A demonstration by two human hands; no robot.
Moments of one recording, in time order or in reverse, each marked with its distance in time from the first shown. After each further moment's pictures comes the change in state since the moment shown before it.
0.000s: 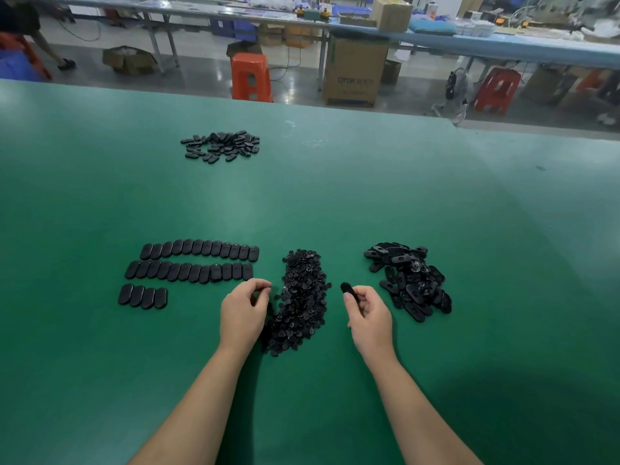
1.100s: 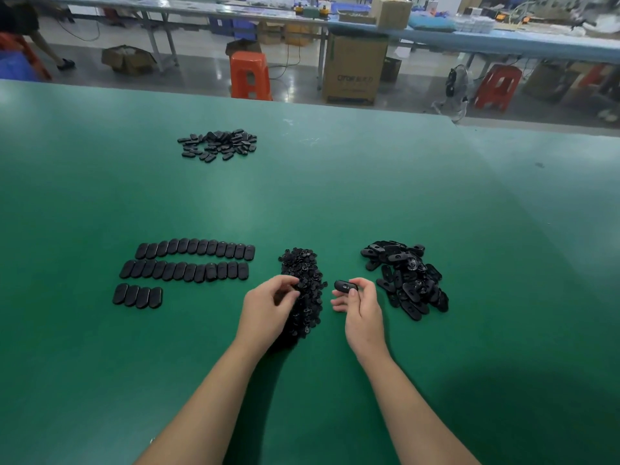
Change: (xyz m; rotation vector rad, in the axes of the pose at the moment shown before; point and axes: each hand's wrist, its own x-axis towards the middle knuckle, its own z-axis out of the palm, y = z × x) left_hand -0.015 0.044 0.012 -0.136 -0.163 0.072; right_hand 0.003 0.000 0.007 0.089 -0.034 -0.009
